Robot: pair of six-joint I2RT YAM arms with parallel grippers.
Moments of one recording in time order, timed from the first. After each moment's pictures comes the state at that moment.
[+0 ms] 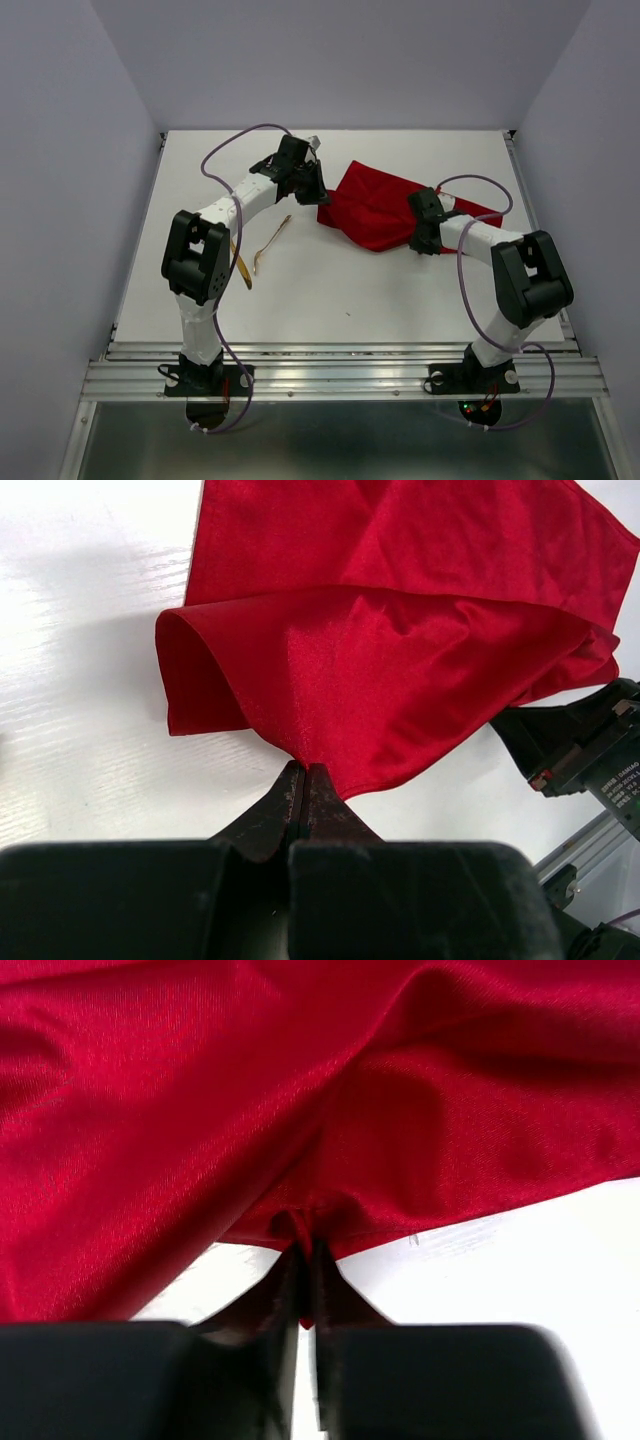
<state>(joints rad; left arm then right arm) -0.47 1.94 1.56 -0.43 0.28 -0.55 0.32 1.68 0.96 -0.41 0.36 0.65</state>
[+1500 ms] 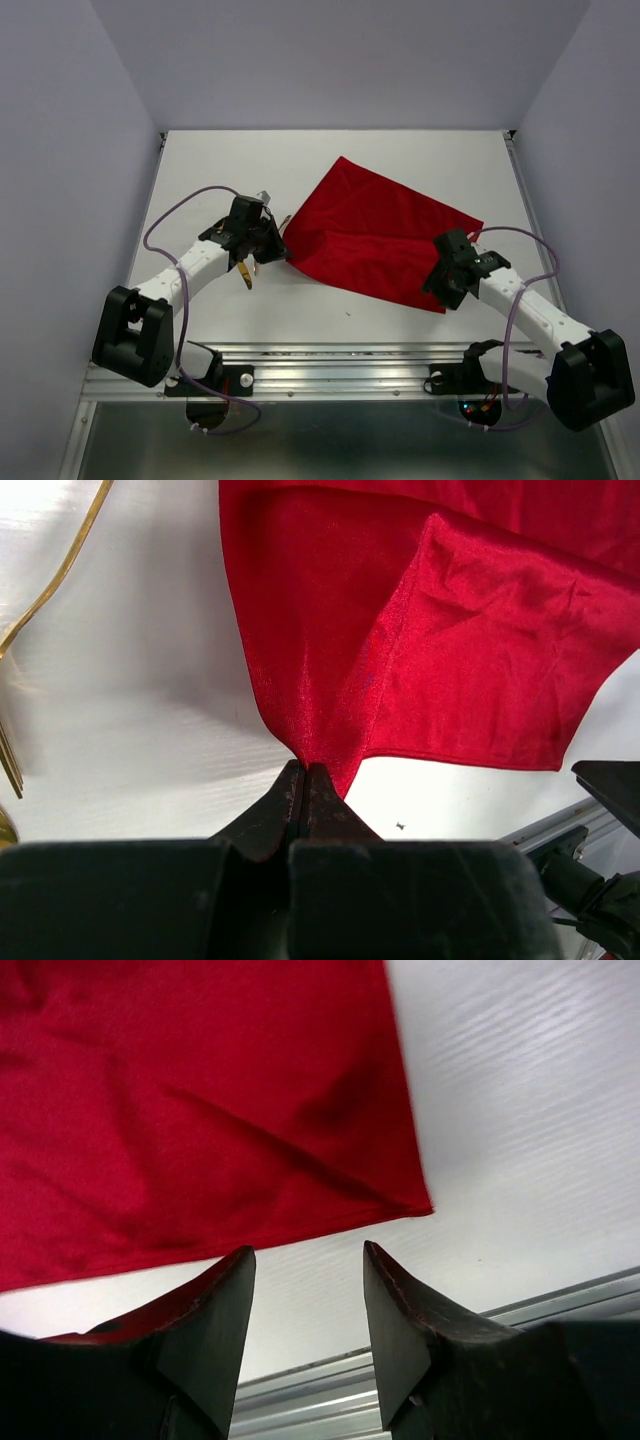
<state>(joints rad) -0.39 1.34 0.81 -0.34 0.22 -0.68 0.36 1.09 0.65 -0.80 0.16 0.96</state>
